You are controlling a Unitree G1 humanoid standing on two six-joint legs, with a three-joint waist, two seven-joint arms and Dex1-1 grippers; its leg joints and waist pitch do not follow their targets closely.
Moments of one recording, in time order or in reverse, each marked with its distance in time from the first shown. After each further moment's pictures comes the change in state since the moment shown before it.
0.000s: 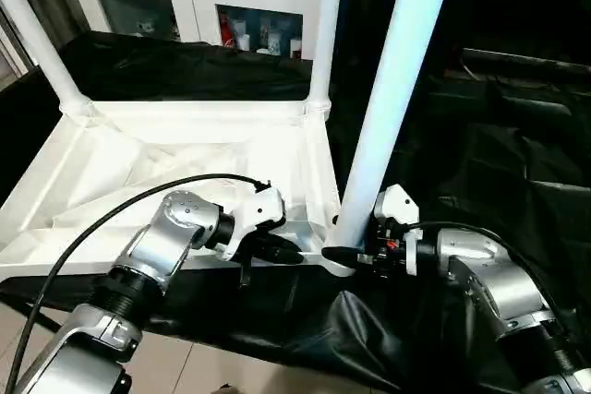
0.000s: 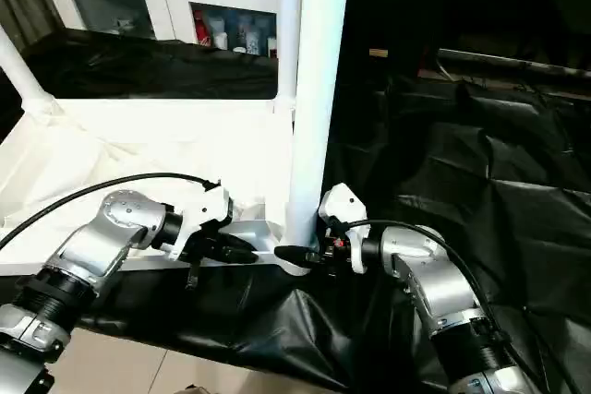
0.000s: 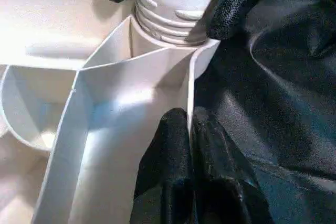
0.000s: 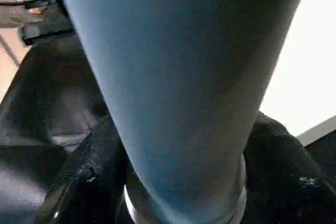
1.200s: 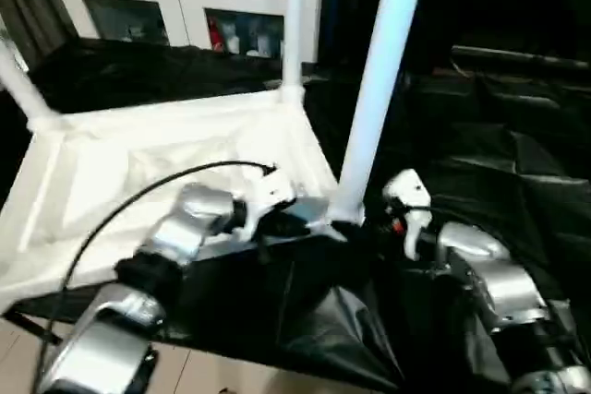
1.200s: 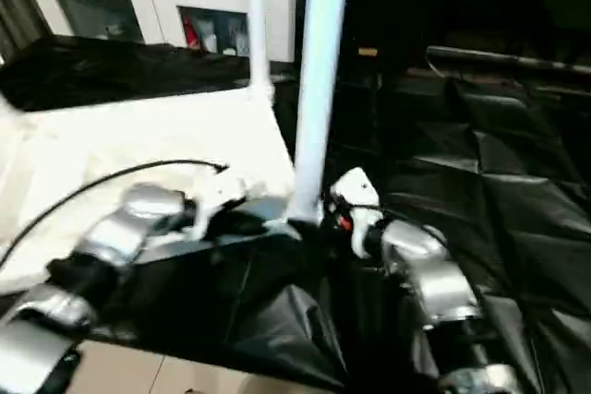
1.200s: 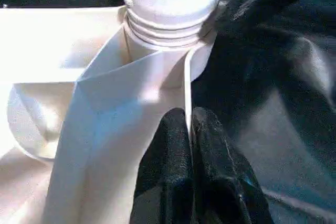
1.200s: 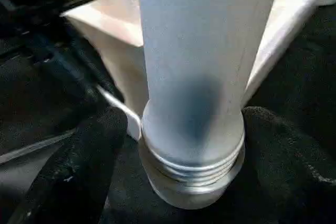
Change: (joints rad) left arm -0.076 -0.046 0.031 0.169 0.028 -0.113 0.088; right arm -0.033 0.016 -0.064 0.044 -0.030 0.028 -0.096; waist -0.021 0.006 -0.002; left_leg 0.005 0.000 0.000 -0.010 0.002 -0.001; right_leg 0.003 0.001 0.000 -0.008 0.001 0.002
